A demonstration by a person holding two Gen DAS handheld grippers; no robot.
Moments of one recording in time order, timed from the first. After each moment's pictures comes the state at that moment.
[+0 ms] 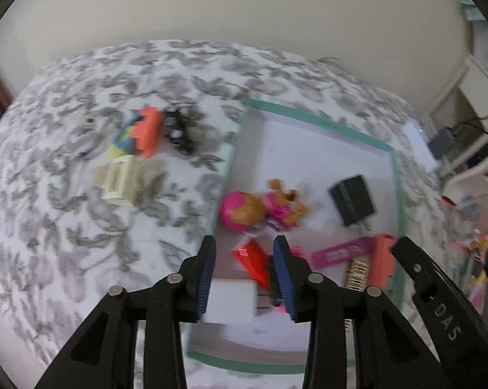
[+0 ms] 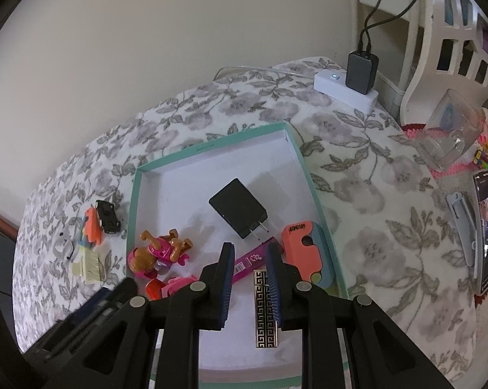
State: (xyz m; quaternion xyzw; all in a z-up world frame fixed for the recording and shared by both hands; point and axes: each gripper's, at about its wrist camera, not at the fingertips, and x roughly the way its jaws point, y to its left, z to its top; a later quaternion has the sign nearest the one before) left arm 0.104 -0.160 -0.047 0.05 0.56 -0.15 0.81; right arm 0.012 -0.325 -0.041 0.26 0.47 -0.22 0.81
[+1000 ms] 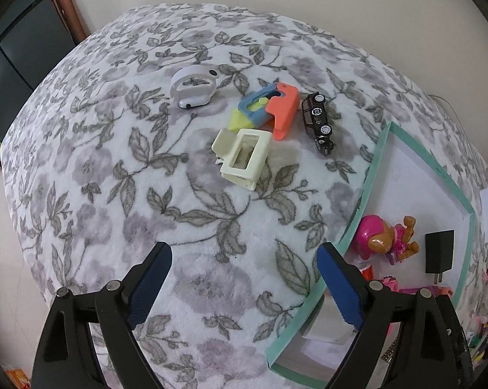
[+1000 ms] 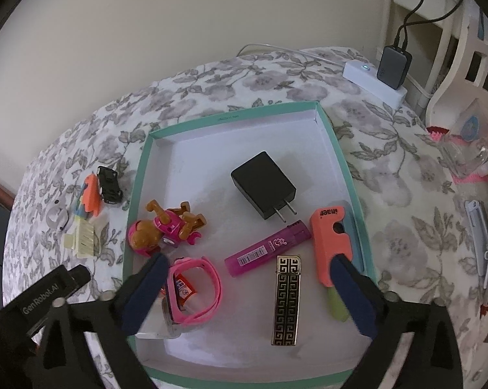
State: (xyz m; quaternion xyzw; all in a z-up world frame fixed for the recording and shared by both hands) left arm 0.139 -0.079 -0.065 -0.01 0.60 0.03 0.80; right arm 0.028 -0.300 -0.061 0.22 0.51 -0.20 0.81
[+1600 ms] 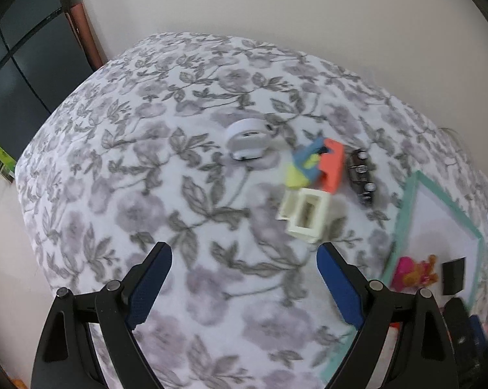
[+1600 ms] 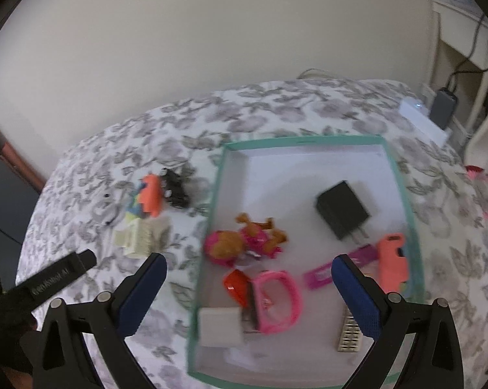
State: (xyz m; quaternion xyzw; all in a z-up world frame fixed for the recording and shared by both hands) left arm 0.160 -0.018 -0.039 0.00 0.55 0.04 0.83; right arm 0.058 -0.242 -0.036 0.21 0.47 -0.11 0.85
